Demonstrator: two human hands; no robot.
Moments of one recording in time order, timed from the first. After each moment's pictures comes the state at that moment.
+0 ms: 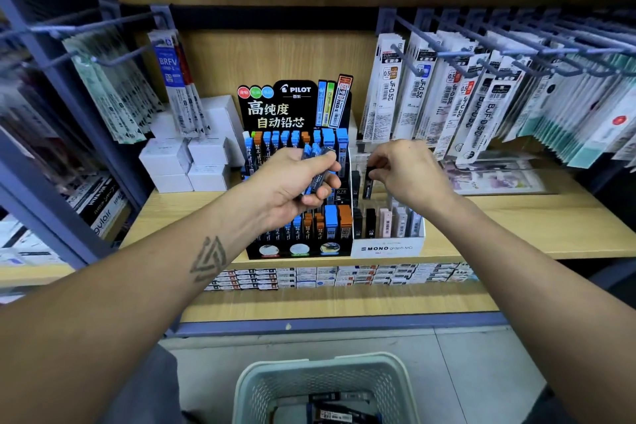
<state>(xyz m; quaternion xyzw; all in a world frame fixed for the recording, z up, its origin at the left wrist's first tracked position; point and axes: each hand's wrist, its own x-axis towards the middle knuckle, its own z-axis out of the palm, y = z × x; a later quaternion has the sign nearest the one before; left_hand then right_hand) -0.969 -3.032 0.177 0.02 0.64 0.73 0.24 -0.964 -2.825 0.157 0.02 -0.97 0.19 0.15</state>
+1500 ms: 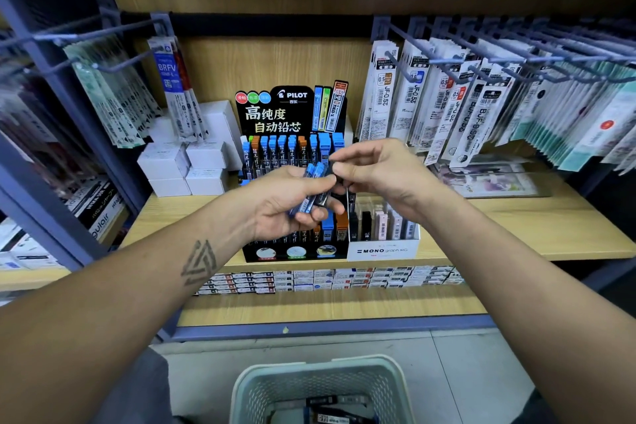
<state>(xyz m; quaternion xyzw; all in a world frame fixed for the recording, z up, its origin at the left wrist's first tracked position) -0.962 -3.038 0.175 0.05 0.64 0.68 0.35 -0.944 -2.856 0.180 0.02 -0.74 0.67 -0.02</state>
